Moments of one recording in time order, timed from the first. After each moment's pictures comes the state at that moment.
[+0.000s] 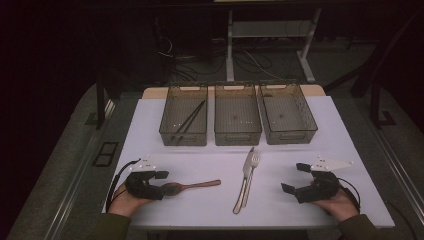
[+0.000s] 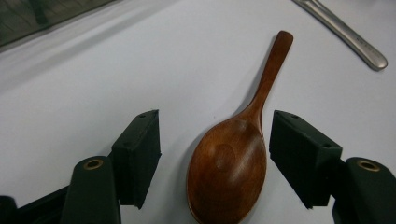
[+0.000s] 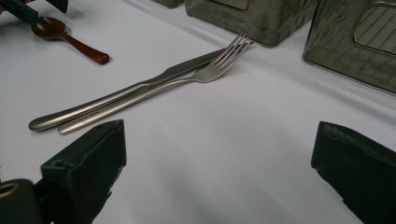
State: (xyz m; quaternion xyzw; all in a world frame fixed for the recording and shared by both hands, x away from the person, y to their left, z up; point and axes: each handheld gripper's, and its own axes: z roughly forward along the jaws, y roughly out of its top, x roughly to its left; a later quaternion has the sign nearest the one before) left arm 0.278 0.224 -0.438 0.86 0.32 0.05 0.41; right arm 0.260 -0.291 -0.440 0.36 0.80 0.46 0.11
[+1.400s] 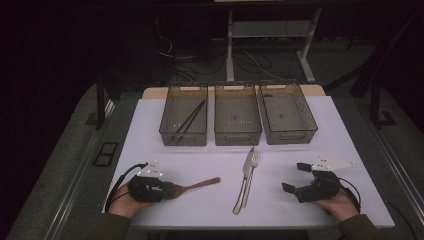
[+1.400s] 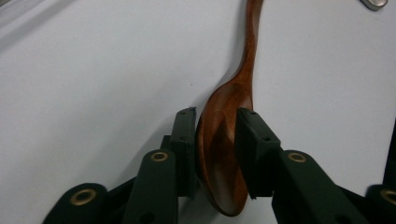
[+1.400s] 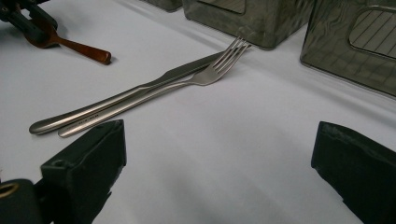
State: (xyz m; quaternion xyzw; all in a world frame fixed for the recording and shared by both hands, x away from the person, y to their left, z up) left arm 0.272 0.216 -0.434 0.90 0.26 0.04 0.34; right arm 0.260 -0.293 -0.439 0.37 0.80 0.47 0.11
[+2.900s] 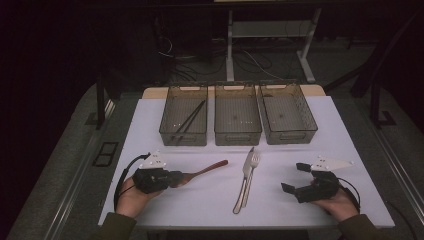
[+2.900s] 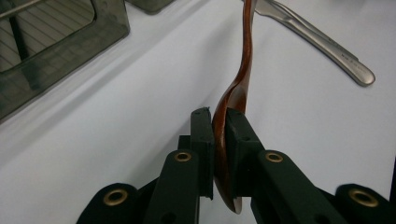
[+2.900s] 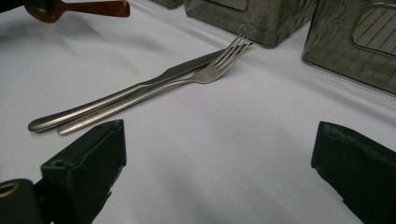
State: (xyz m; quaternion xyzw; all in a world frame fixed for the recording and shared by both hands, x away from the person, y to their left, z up) left arm 0.281 0.196 -0.411 0.87 0.27 0.08 0.40; right arm 0.260 -0.291 -0.440 0.37 0.80 0.47 0.11
